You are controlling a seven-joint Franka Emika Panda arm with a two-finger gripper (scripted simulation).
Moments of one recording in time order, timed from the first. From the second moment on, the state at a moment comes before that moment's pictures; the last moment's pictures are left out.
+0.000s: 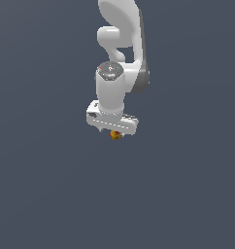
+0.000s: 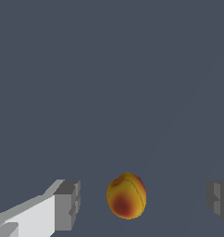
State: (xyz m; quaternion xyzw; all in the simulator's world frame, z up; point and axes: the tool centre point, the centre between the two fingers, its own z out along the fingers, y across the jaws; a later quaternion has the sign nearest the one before) arm -0.016 -0.025 0.150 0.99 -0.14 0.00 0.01
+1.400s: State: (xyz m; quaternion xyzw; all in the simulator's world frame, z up) arm -0.076 -0.011 0.093 0.87 -0.49 0.00 0.00
